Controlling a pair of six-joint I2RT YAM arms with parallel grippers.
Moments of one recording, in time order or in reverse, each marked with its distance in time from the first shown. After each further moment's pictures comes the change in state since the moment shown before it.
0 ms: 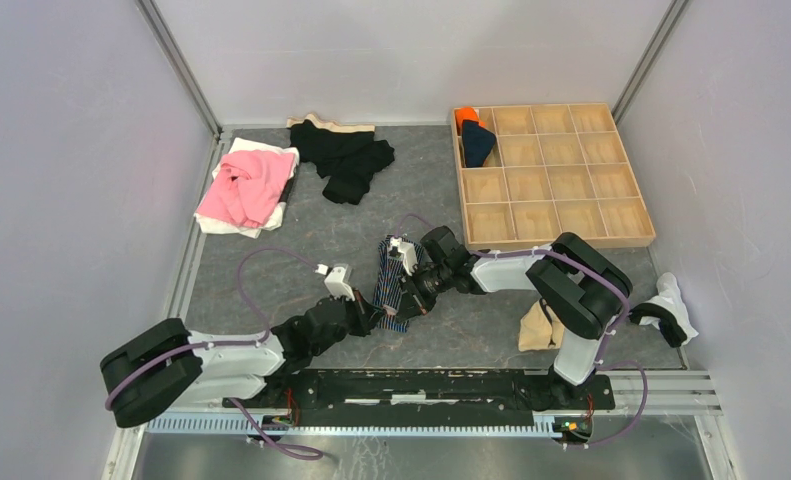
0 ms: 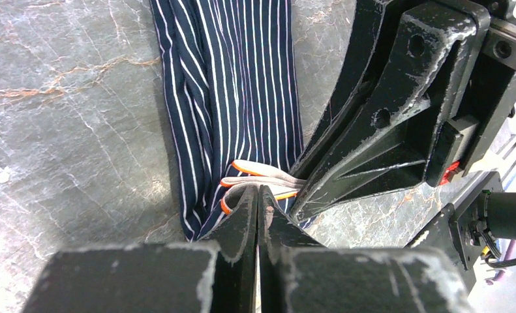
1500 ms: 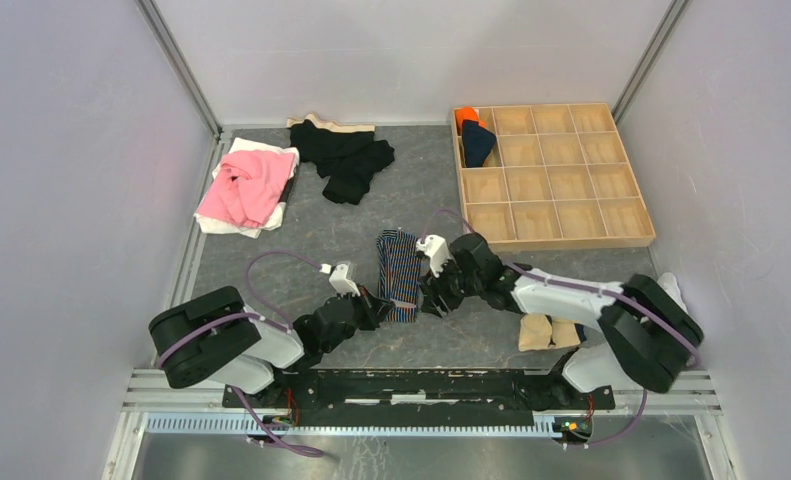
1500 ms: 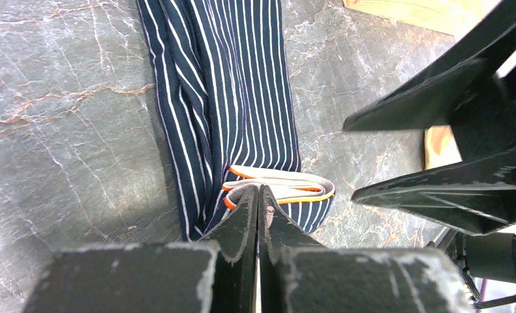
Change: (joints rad) left arm 0.000 0.359 0.006 0.404 -0.046 -0.082; right arm -0.005 -0.339 -0.162 -0.103 0.373 -0.155
